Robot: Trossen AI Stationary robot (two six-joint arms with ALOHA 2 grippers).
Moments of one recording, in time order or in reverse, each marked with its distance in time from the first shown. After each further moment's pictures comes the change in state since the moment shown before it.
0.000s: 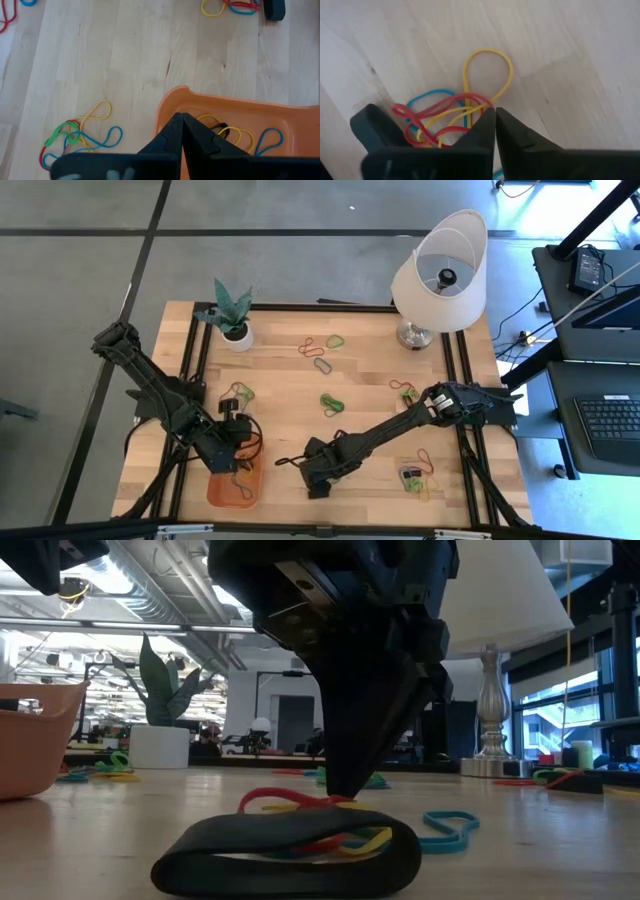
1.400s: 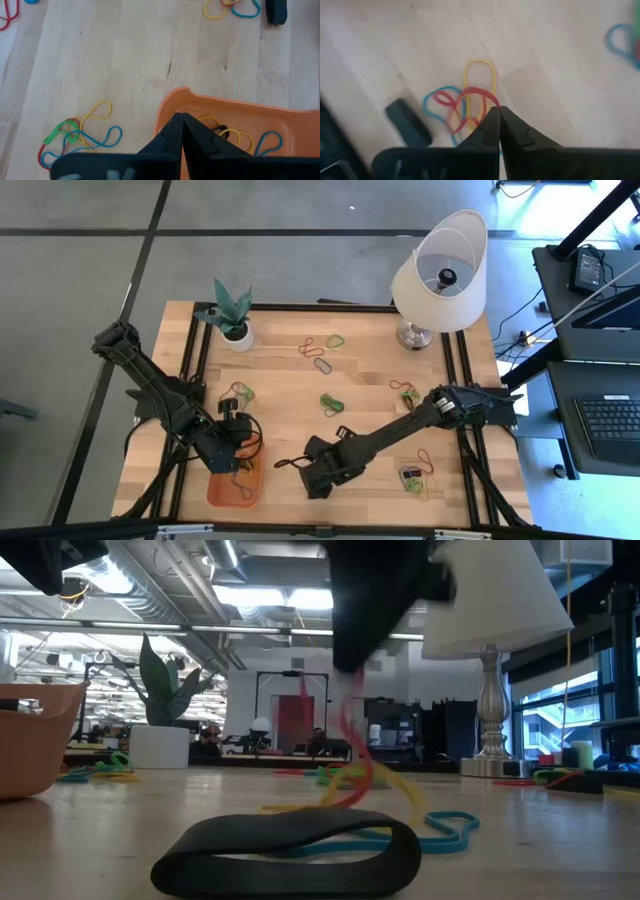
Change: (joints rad) left arm 0.000 0.000 0.000 0.000 -0.008 -0.023; right arm 0.045 0.004 0.272 -0.321 0.138 0.024
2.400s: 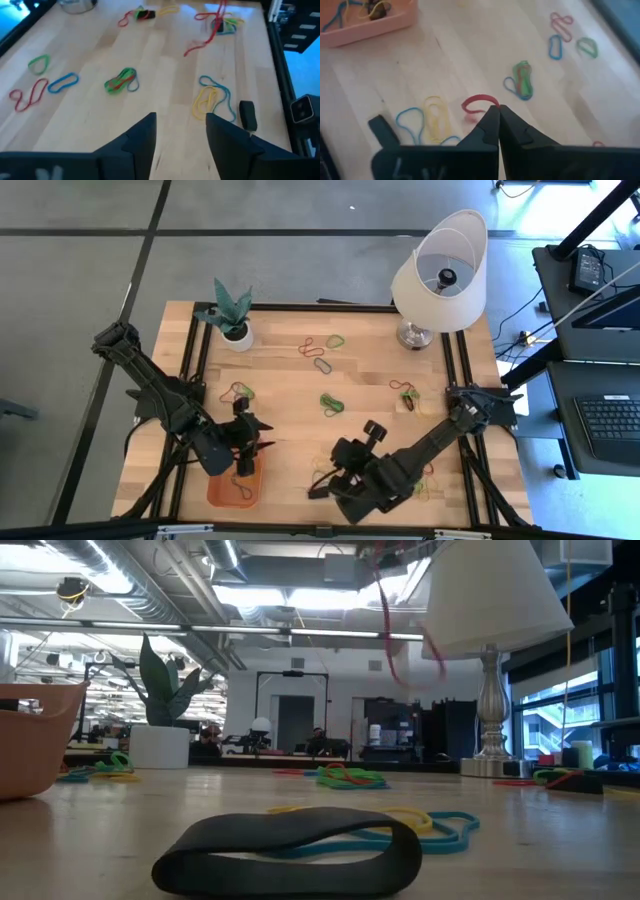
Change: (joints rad) left arm 0.000 0.000 0.000 0.366 -0.305 0.134; right arm 0.160 -0.116 0.162 -0.369 0.463 0.132
